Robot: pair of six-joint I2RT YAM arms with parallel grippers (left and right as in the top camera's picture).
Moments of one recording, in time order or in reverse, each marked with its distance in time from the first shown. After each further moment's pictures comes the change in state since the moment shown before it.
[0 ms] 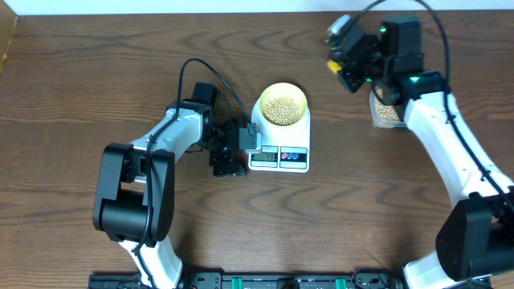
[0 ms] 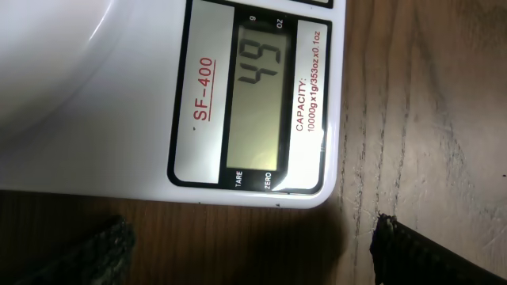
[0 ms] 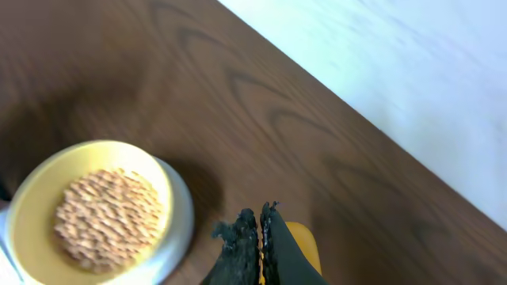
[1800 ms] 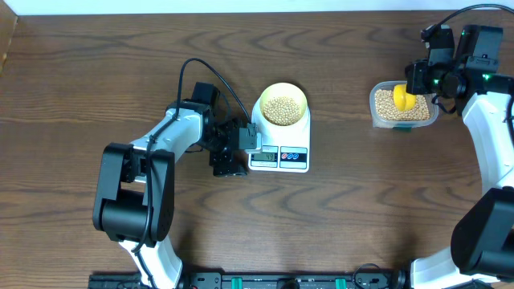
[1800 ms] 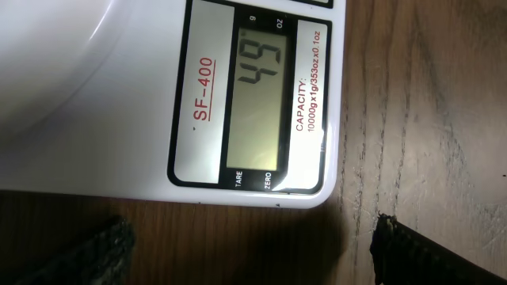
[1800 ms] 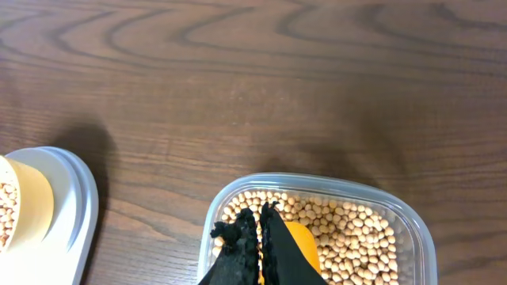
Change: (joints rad) left arm 0.000 0.000 0.000 0.000 0.000 0.000; right arm -0.324 0.000 0.000 -0.228 0.055 0.368
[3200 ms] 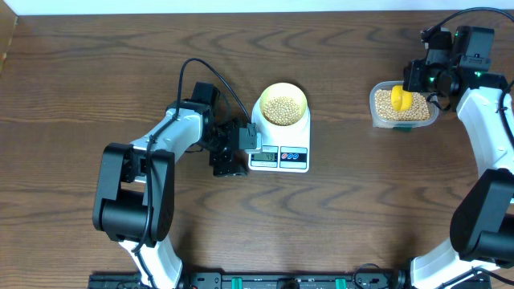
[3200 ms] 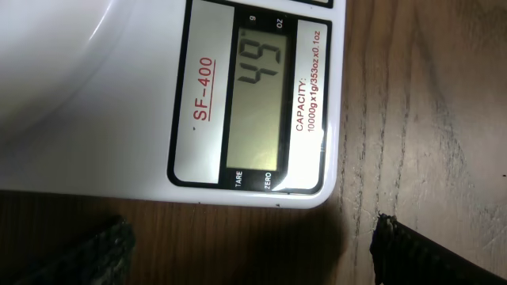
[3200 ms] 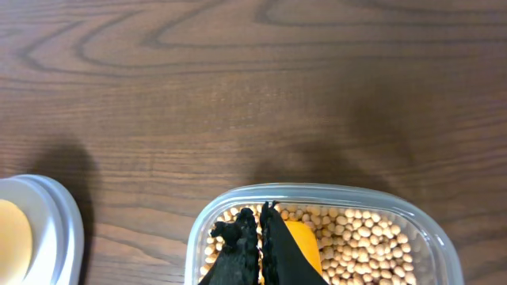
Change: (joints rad) left arm 0.000 0.000 0.000 0.000 0.000 0.000; right arm -0.002 0.079 0.000 0.060 0.021 0.105
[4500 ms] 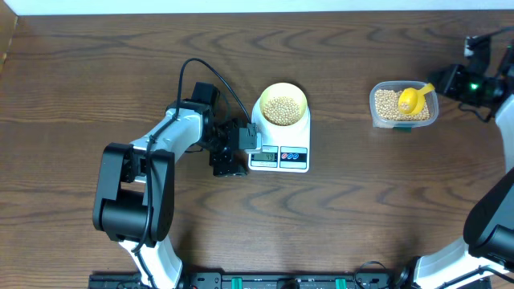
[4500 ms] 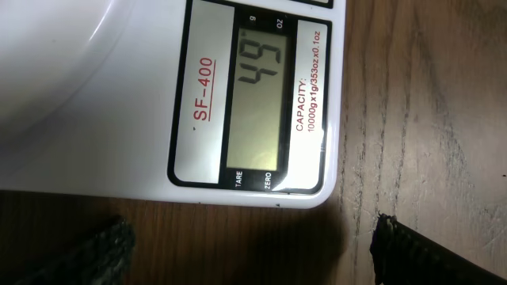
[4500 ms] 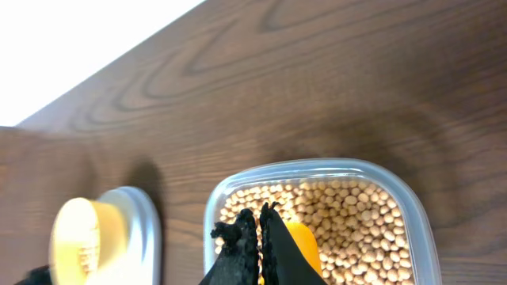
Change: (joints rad) left arm 0.000 0.000 0.000 0.000 0.000 0.000; right arm -0.243 0.017 0.000 -0.036 -0.390 0.097
